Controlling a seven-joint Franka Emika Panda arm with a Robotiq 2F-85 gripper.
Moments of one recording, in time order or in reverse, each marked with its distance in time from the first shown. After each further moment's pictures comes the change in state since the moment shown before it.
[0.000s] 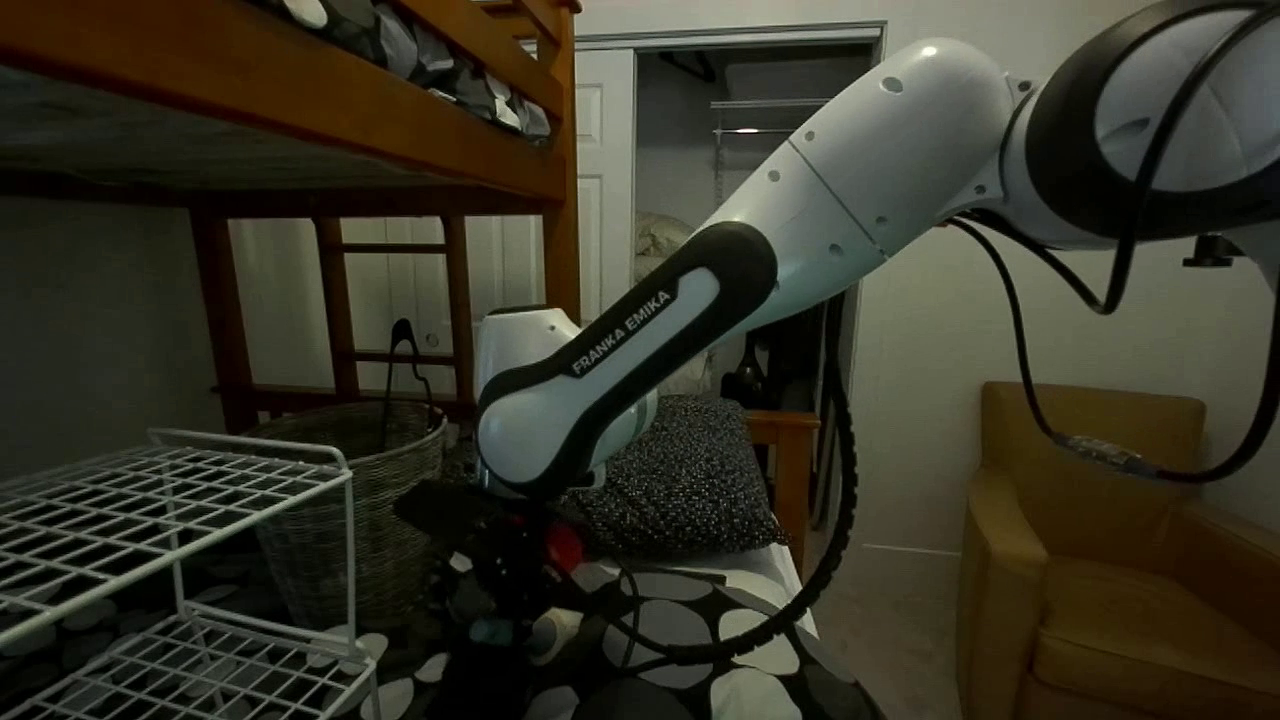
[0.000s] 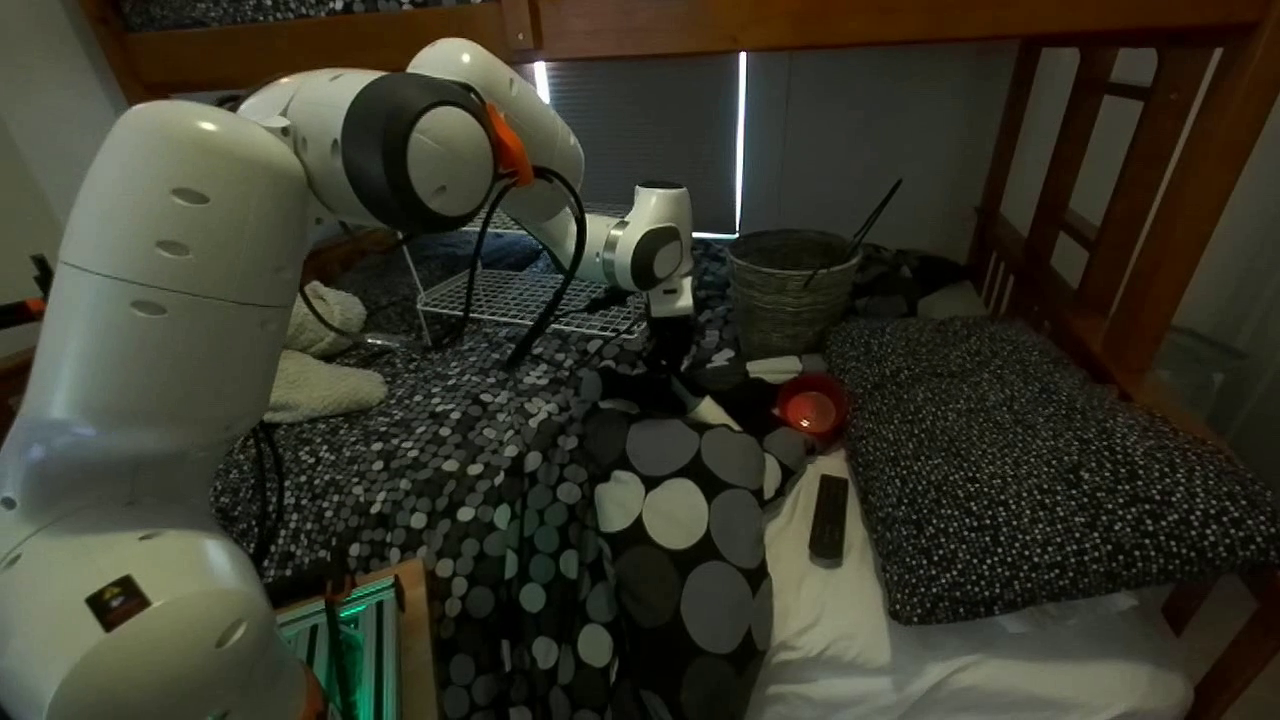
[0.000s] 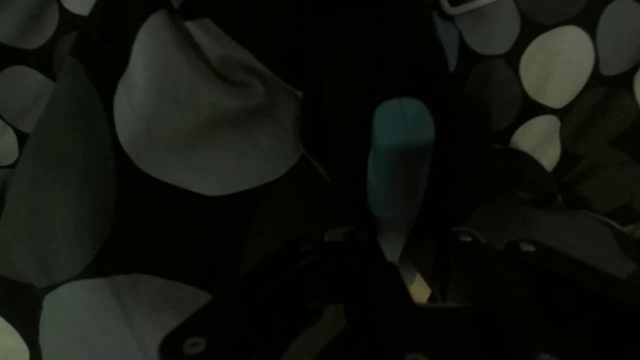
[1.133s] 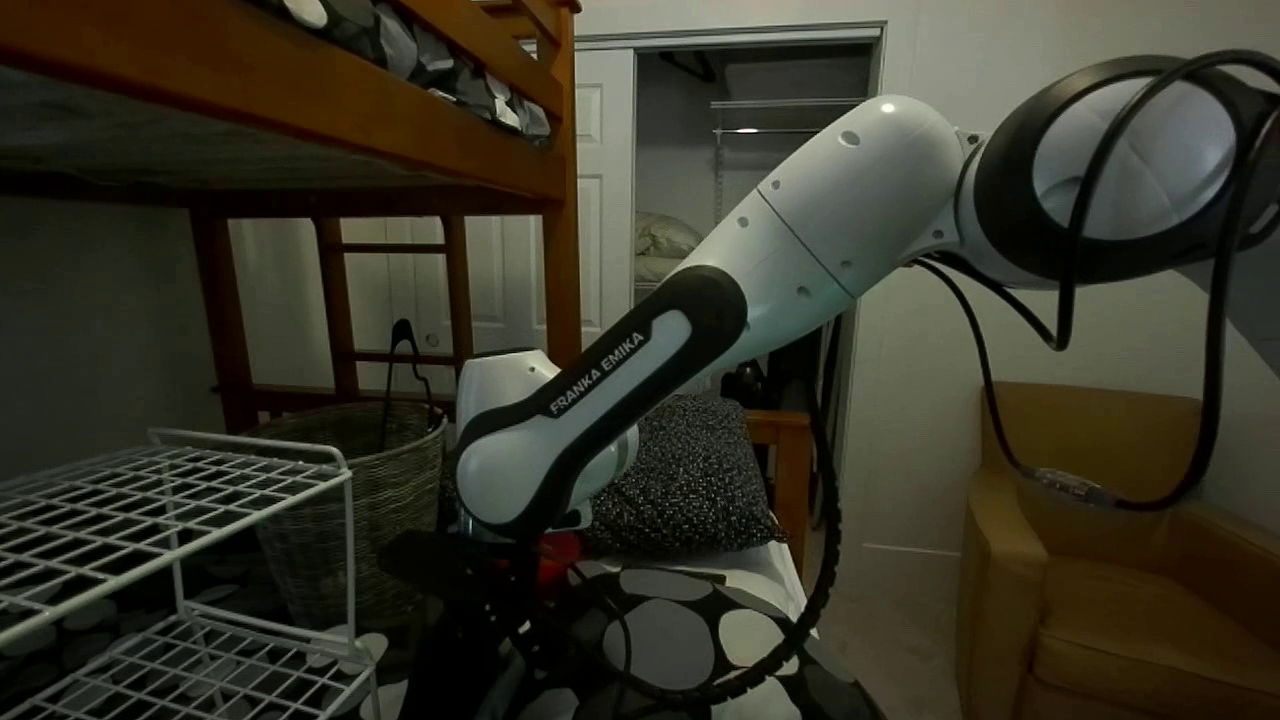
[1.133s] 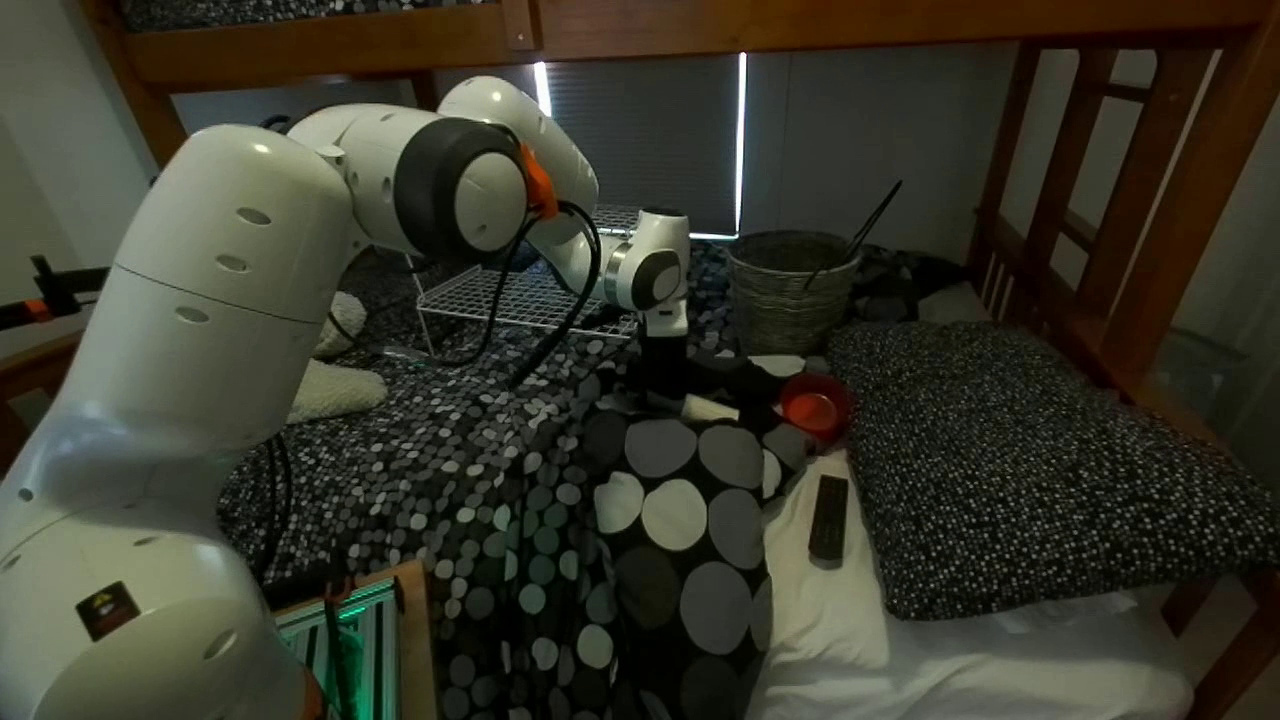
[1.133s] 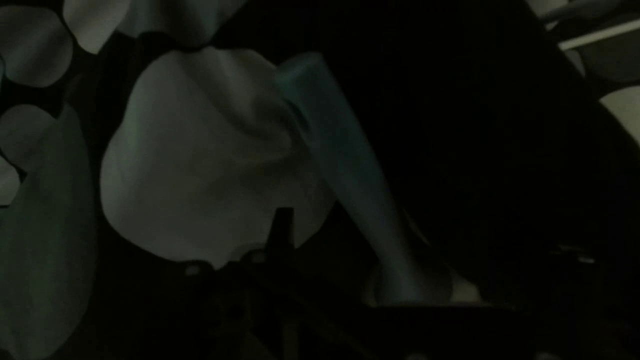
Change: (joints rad) arm -0.043 0.097 0.079 0.058 0.011 -0.032 -0.038
